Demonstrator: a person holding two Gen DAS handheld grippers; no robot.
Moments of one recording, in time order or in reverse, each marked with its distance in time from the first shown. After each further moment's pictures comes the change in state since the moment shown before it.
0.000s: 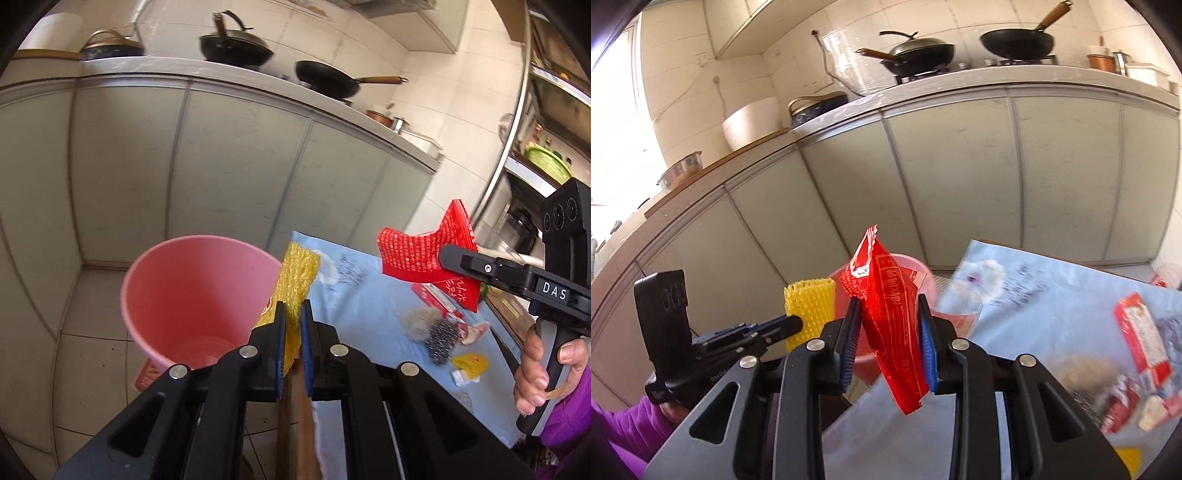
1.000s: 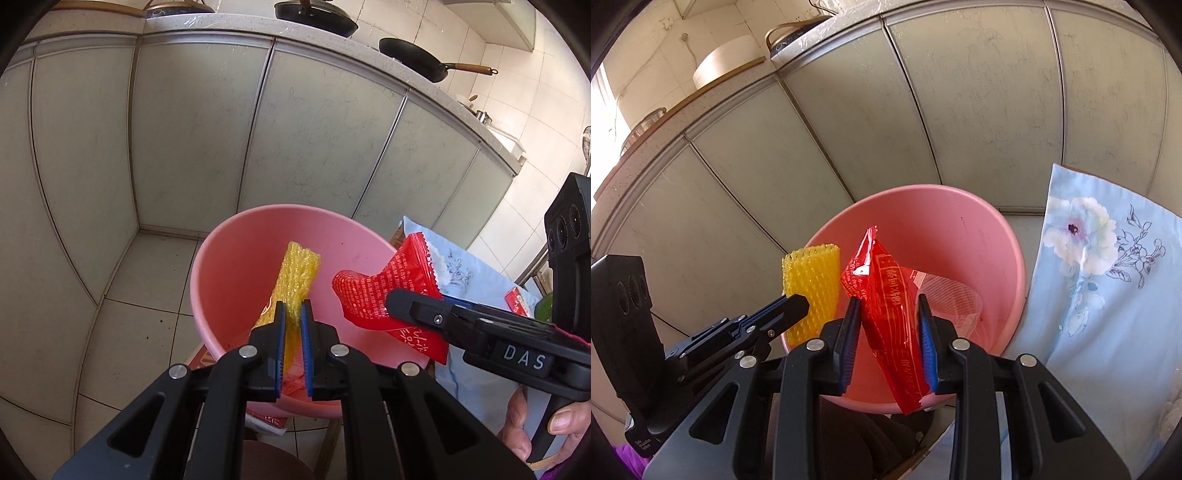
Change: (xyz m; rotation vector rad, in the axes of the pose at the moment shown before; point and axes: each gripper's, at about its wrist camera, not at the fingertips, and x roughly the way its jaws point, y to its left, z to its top) left arm 0.068 0.071 -0.008 -0.110 0.095 0.247; right arm 0.166 0.022 -0.027 0.070 0.250 0.000
